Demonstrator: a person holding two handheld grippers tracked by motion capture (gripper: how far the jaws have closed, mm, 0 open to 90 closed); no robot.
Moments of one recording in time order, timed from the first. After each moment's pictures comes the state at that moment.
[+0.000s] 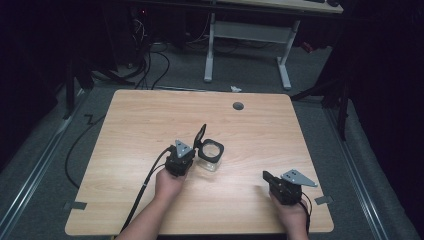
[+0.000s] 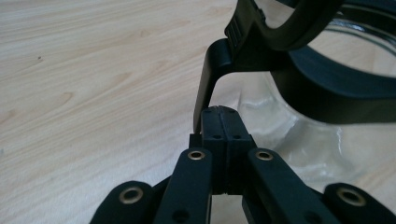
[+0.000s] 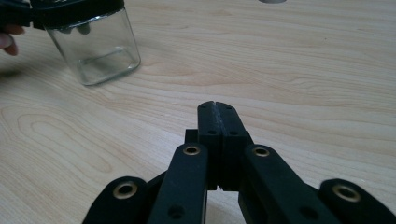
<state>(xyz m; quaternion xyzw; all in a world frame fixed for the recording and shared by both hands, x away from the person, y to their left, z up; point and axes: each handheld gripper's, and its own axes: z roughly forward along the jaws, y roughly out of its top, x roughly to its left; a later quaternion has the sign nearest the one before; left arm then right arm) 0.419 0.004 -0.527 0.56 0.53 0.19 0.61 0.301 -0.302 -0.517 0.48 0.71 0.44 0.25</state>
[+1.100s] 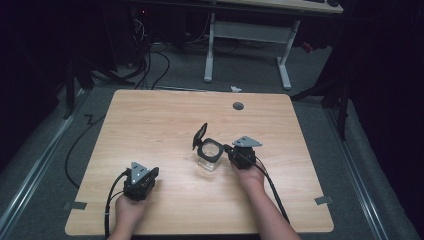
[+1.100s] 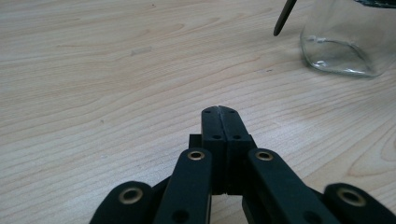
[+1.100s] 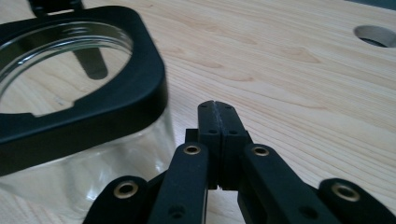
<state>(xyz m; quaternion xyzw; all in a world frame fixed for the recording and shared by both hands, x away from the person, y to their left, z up) 0.347 0.113 -0.531 0.52 0.56 0.22 0.60 0.421 -0.193 -0.518 0.43 0.77 0.41 0.23</state>
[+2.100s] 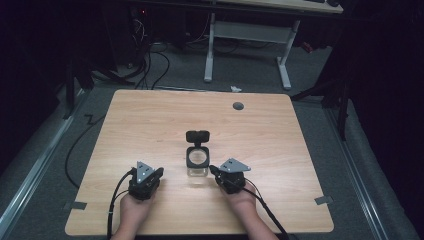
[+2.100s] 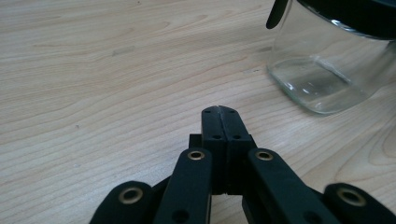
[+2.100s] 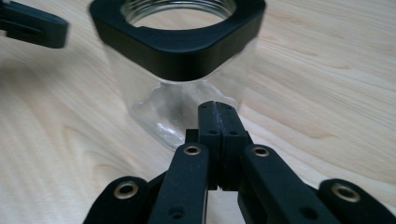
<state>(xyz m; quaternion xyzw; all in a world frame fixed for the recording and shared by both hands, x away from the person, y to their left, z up) 0.349 0.100 -0.533 0.53 0.56 0.21 0.60 0.348 -0.149 -0.521 0.38 0.79 0.43 0.21</state>
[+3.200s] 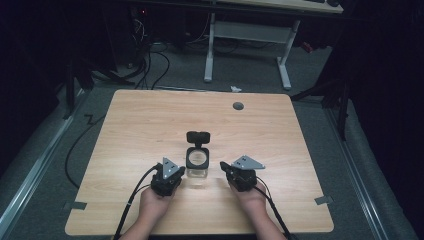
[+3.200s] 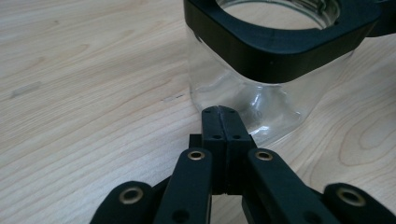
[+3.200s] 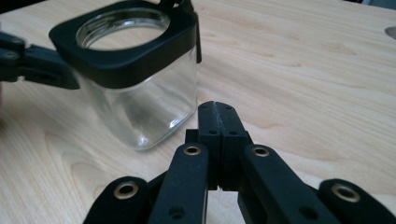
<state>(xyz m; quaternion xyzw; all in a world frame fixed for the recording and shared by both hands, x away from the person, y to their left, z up) 0.349 0.044 -0.524 0.56 0.53 0.18 0.60 0.350 -0.183 -0.508 0.41 0.77 0.44 0.22</state>
